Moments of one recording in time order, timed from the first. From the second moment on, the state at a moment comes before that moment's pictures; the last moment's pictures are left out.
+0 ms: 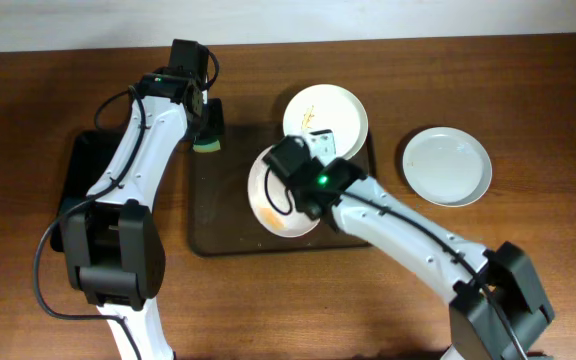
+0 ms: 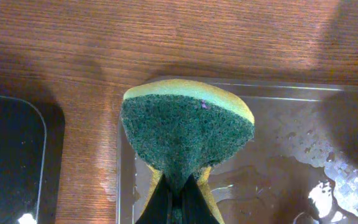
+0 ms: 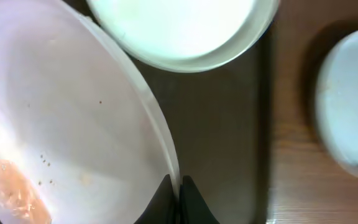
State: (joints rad) left arm -0.17 2.06 1.78 -0.93 -0.07 -0.24; right arm 0.73 1.77 1.36 -0.85 0.48 0.55
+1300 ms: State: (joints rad) left arm -0.21 2.06 1.77 -1.06 0.44 -0.21; right arm 0.65 1.77 1.37 -0.72 0.30 0.68
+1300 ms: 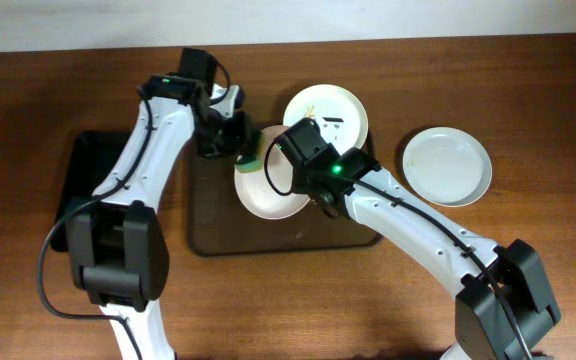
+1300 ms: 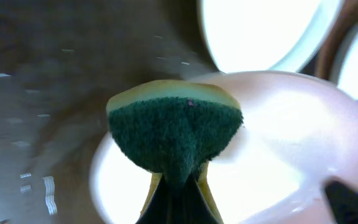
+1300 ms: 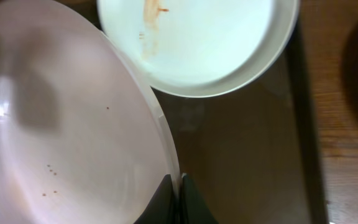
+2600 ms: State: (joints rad) left arm -0.24 2.06 1.67 -1.21 0.27 -0.24; right arm 0.57 2.04 1.46 -0.83 -0.02 0.63
